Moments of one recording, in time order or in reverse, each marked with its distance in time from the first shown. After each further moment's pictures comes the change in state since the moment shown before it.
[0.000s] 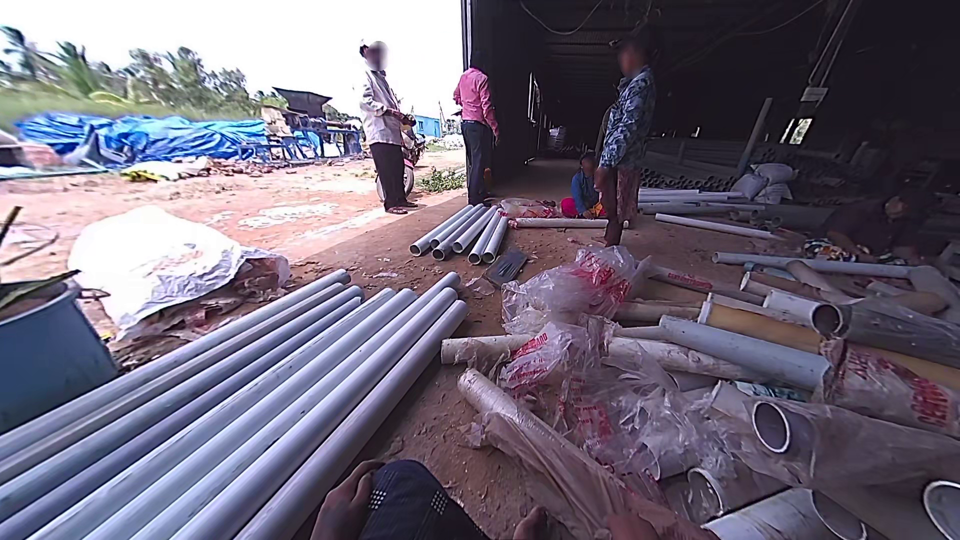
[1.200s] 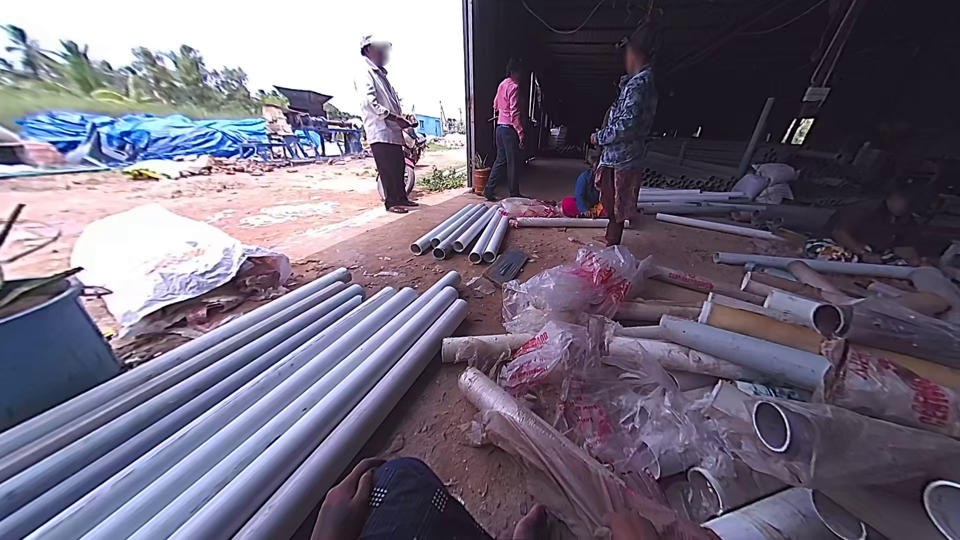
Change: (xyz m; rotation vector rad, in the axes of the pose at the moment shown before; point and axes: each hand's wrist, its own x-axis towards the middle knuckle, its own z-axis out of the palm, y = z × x) left_hand -0.002 0.000 0.000 -0.016 0.015 0.000; right_hand 0.000 0.002 0.001 0.025 0.017 -0.022
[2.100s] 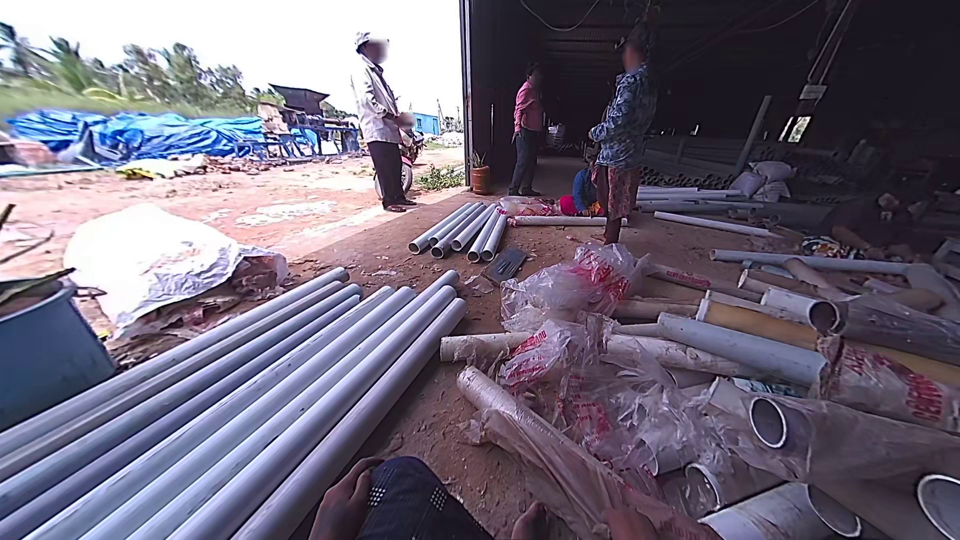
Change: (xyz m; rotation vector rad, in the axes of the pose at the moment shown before) left_hand 0.001 -0.002 0.001 -0.006 0.000 -0.011; right_hand -0.003 -0.003 -0.002 0.010 -0.003 0.015
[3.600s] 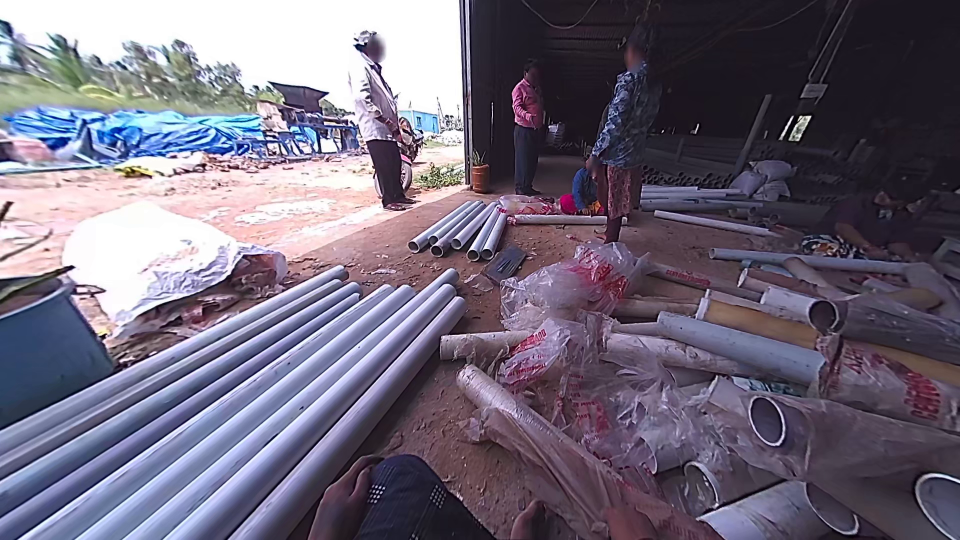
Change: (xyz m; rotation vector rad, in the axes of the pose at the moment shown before) left_hand 0.001 0.000 -0.001 0.009 0.002 0.022; right_hand -0.005 -0.001 -0.009 -0.002 -0.060 -0.028
